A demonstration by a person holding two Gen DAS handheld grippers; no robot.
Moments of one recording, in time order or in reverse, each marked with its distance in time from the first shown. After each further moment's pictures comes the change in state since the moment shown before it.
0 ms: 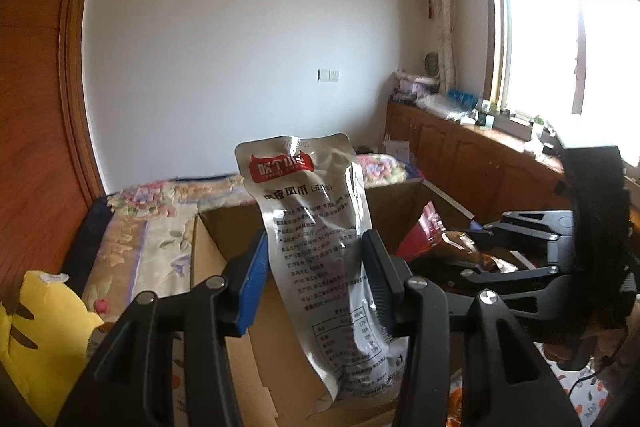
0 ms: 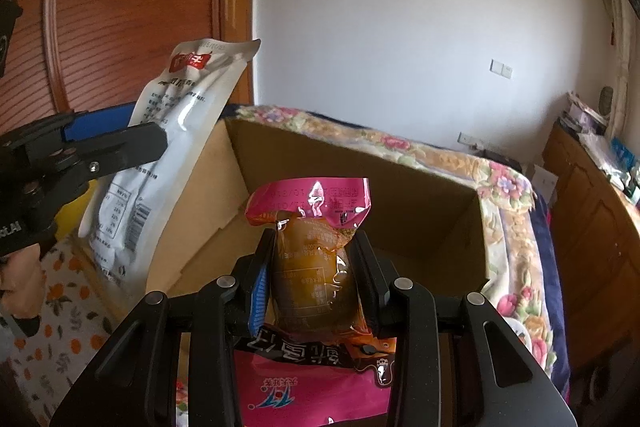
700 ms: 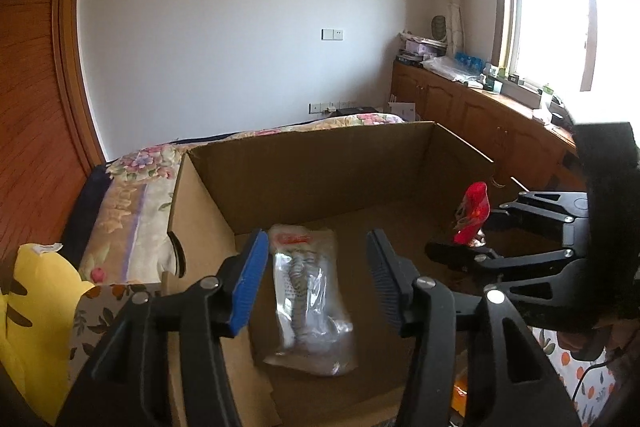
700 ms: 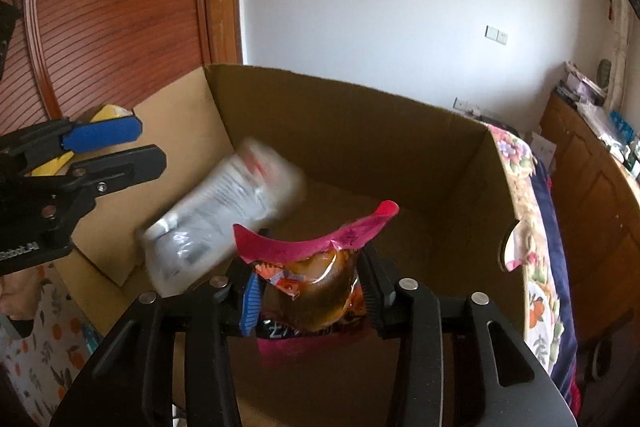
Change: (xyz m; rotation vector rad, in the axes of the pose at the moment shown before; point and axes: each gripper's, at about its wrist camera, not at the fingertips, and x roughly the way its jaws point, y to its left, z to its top) left arm 0.018 -0.005 -0.025 0.003 0.122 0.012; right arm 0.024 -0.004 -0.029 0.039 0.111 -0.016
